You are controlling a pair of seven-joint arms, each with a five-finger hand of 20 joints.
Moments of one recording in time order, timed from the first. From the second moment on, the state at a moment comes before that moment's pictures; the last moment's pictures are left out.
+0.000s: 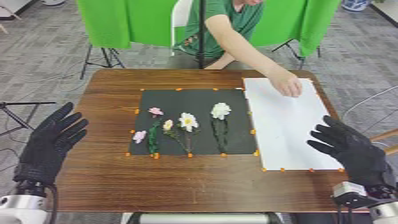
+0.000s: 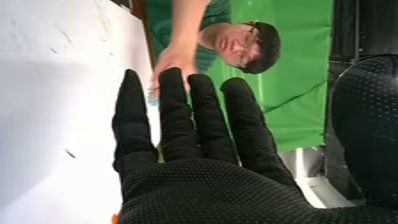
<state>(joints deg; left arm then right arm) 137.9 -60.1 -109.0 -127.1 41.2 5.9 12.9 -129.5 -78.2 118.5 -119.8 -57.1 -22.1 -1.0</state>
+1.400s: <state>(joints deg) 138.0 -59.2 -110.2 -126.9 40.4 5.1 11.2 -129.0 -79.6 116.0 -119.9 -59.1 -20.3 -1.0</state>
